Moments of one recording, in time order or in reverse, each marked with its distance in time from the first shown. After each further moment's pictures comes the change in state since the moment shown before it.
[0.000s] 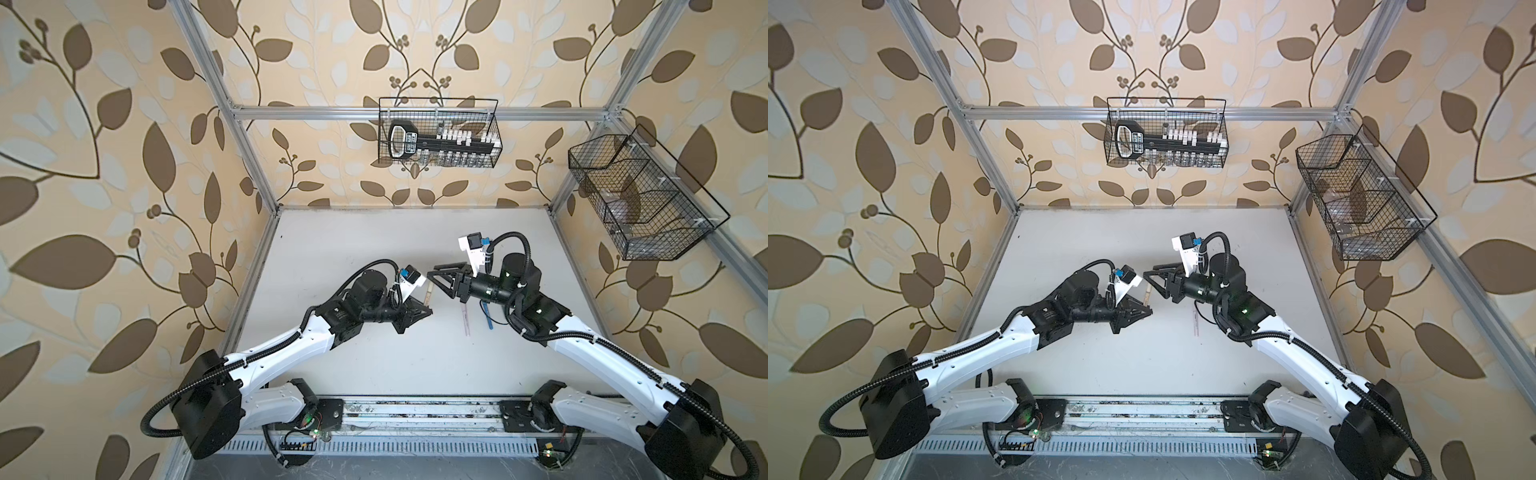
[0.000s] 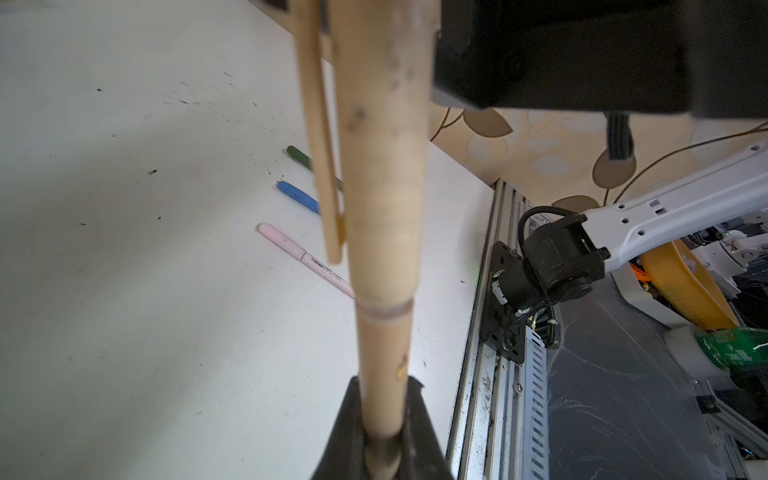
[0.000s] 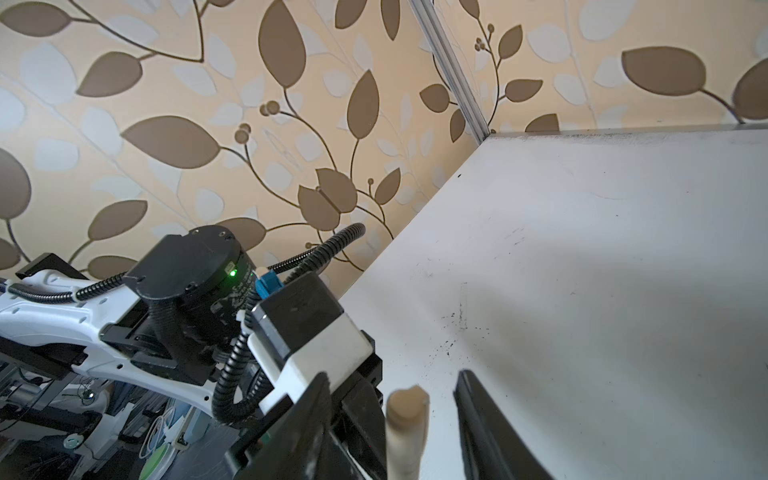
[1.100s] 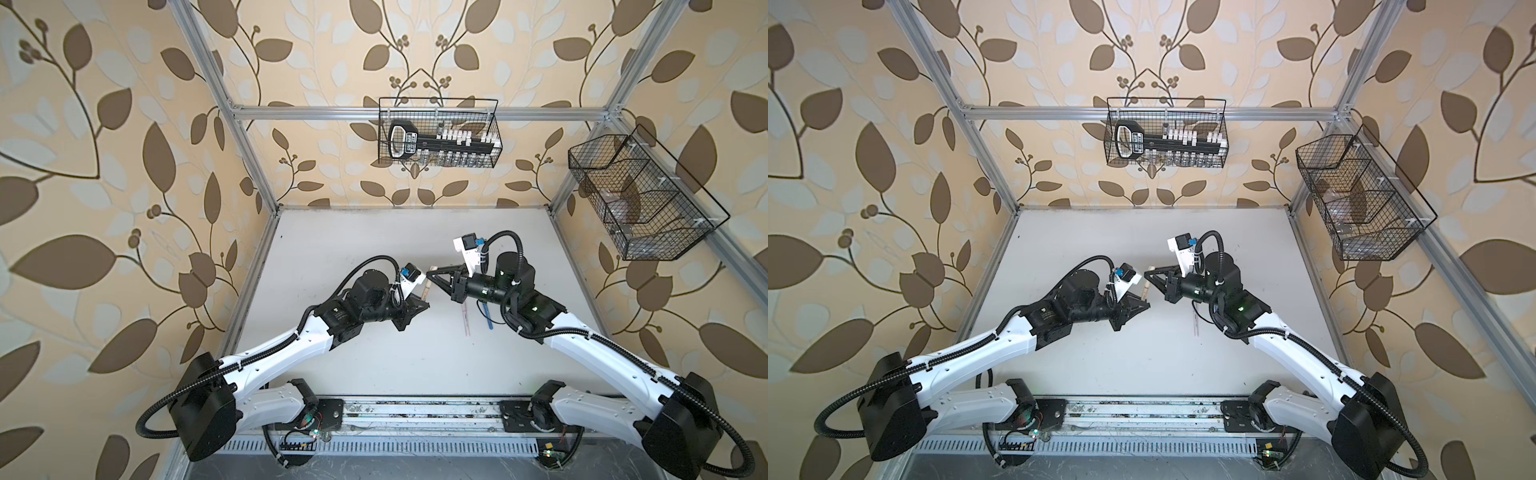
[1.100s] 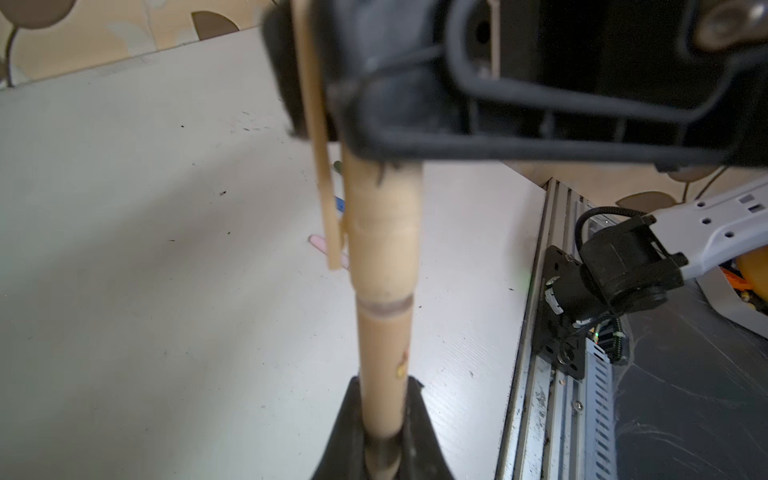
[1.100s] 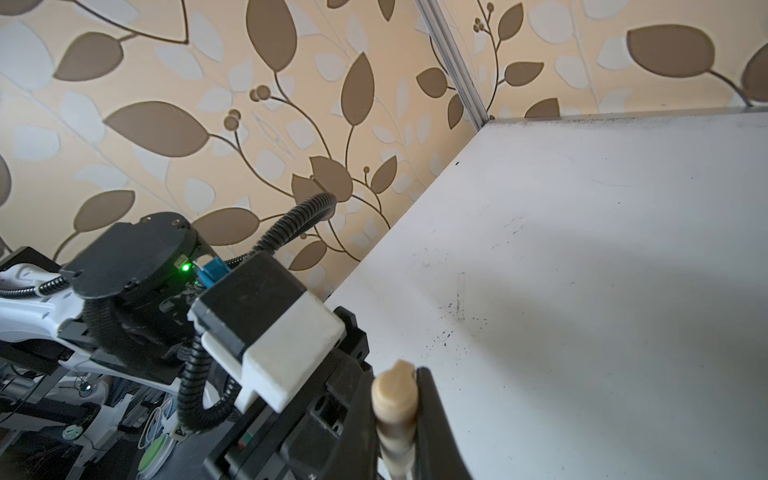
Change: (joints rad) left arm -0.019 -0.018 0.042 -0.050 -0.182 0.086; right arm 0.022 0.027 0.009 0.002 0.020 -0.008
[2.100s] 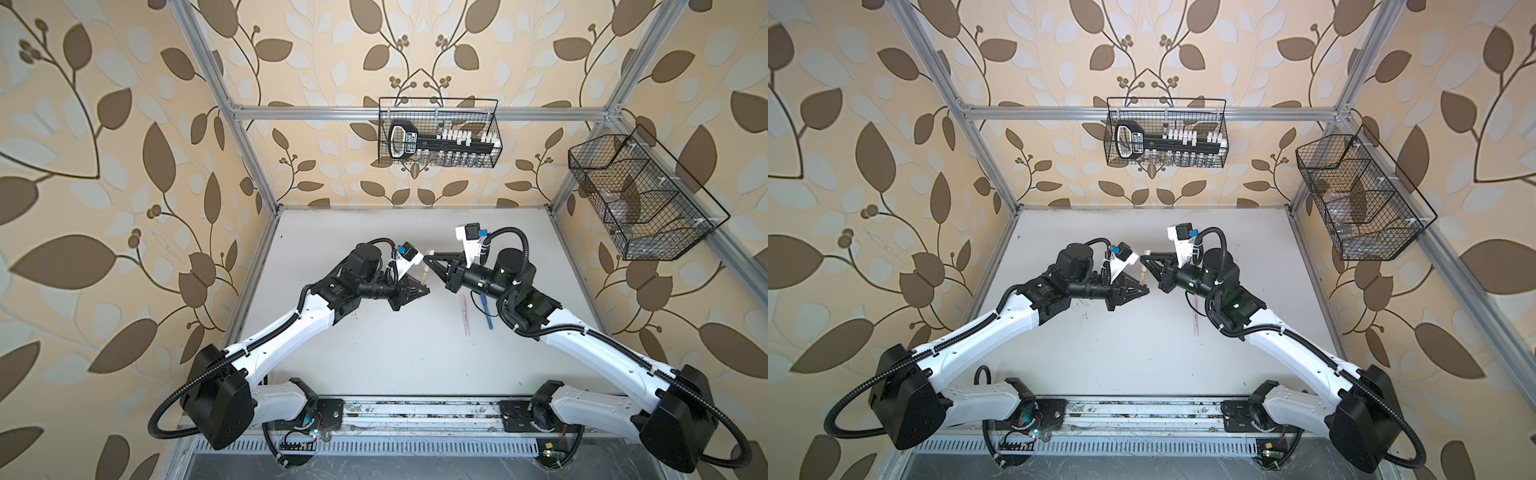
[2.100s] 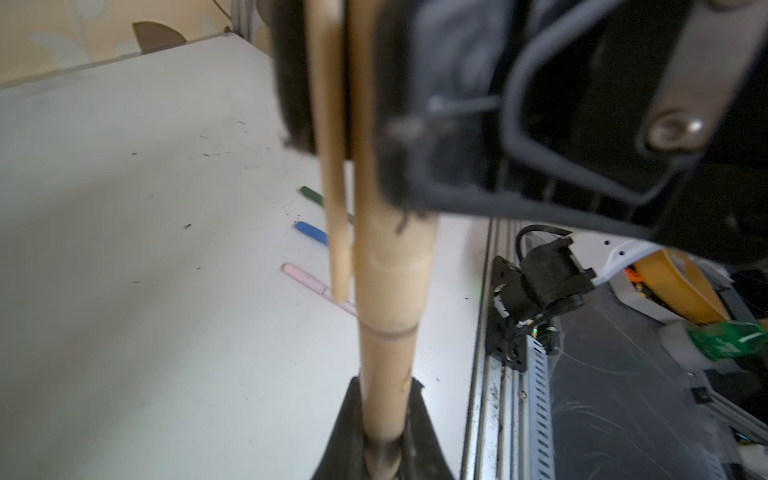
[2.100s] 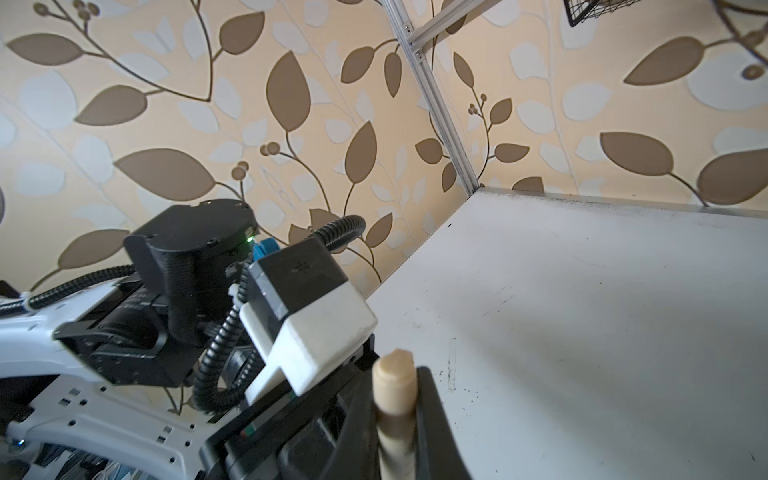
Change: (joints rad) left arm 0.161 0.098 0.171 -0.091 0.370 0.026; right arm 0.023 0.014 0.050 0.086 0.074 -0.024
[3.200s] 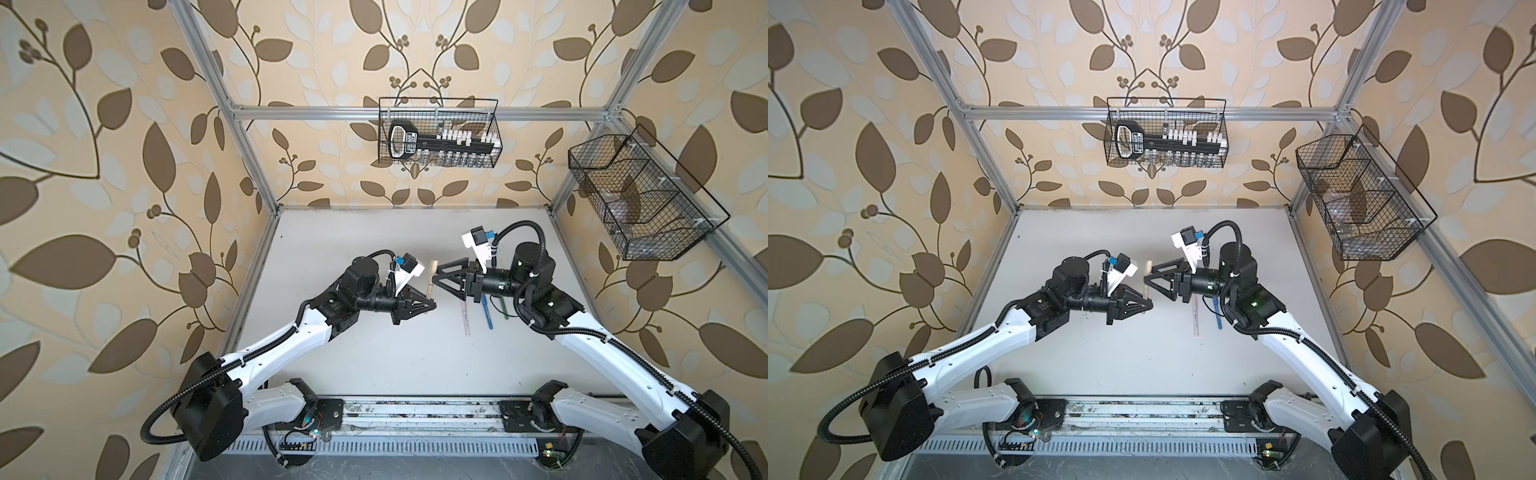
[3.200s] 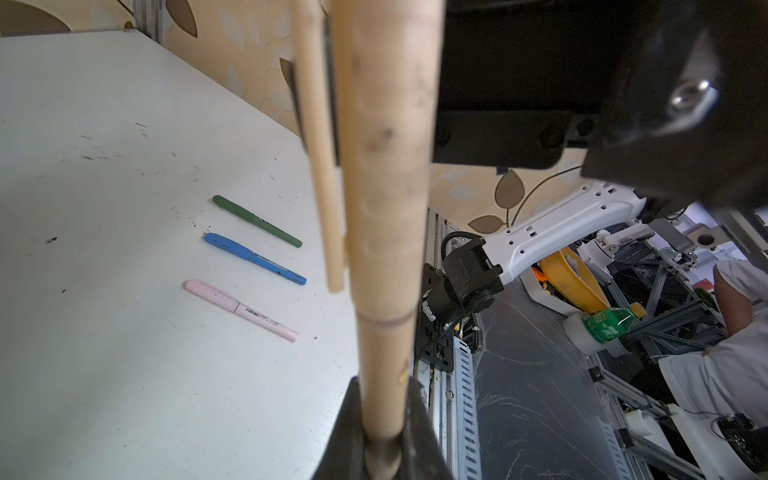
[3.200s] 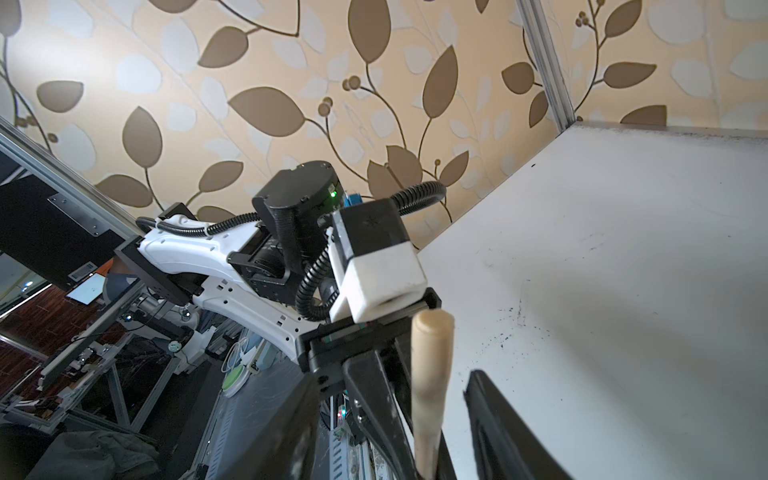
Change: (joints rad) left arm -0.064 -0.073 -0.149 0.212 0.095 -0.167; right arm -0.115 -0.058 0.044 -0.162 -0.389 0.003
